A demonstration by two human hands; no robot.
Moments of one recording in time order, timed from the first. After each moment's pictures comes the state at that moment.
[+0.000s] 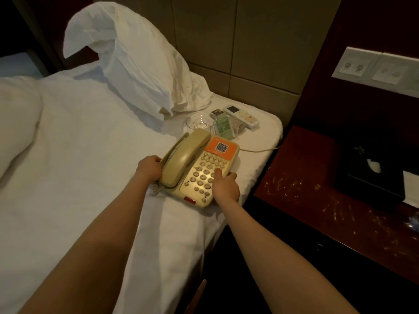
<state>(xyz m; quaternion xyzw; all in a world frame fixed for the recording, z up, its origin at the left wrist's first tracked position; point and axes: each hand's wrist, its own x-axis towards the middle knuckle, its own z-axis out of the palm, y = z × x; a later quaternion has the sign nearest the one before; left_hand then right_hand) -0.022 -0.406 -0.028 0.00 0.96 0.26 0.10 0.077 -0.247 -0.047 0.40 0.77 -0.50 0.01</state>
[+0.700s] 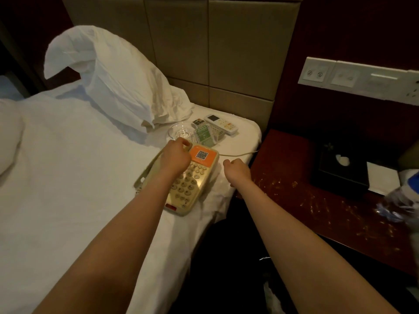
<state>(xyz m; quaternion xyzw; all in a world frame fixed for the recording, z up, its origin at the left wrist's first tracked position) 0.012 -0.305 0.026 0.13 0.93 0.35 0.01 0.079 -0.165 -0.010 0.36 0.82 -0.45 0.01</state>
